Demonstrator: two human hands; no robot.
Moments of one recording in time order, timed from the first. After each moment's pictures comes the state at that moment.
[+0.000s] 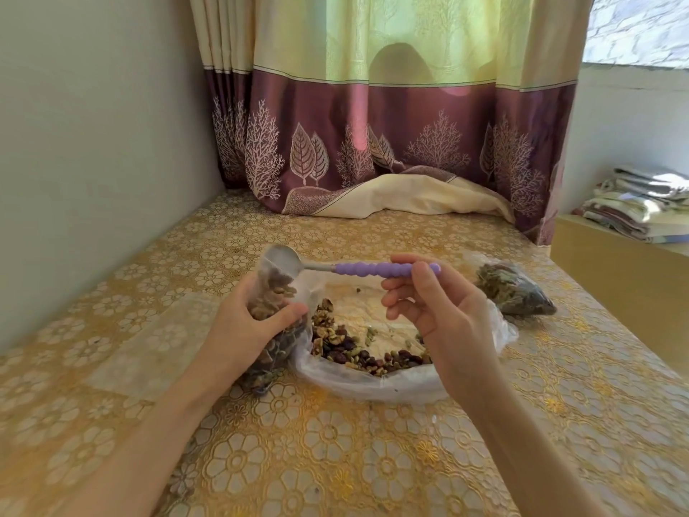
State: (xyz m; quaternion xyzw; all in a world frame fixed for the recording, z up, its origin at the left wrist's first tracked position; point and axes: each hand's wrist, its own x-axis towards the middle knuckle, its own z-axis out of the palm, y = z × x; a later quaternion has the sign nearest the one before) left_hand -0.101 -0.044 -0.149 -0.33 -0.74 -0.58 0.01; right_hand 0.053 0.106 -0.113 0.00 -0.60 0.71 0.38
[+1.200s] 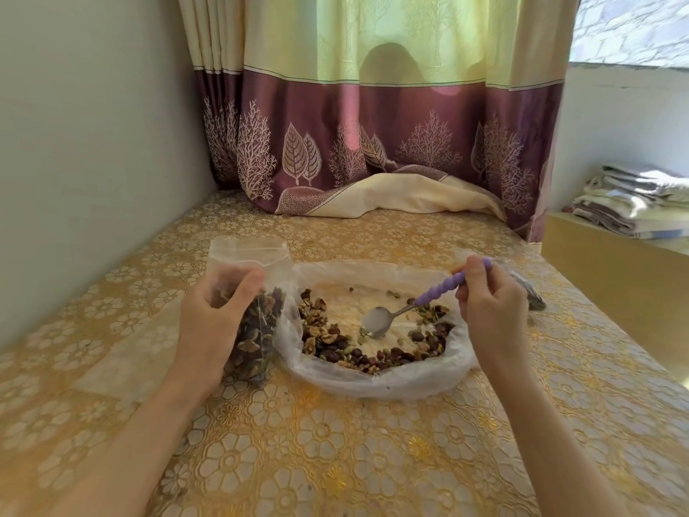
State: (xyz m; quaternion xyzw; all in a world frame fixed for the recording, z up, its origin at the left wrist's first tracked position) left_hand -0.103 -0.050 -0.145 -0.27 -0.65 -0.70 0.06; right_hand 0.061 0.161 -0.128 -0.21 -0.70 0.43 0.52
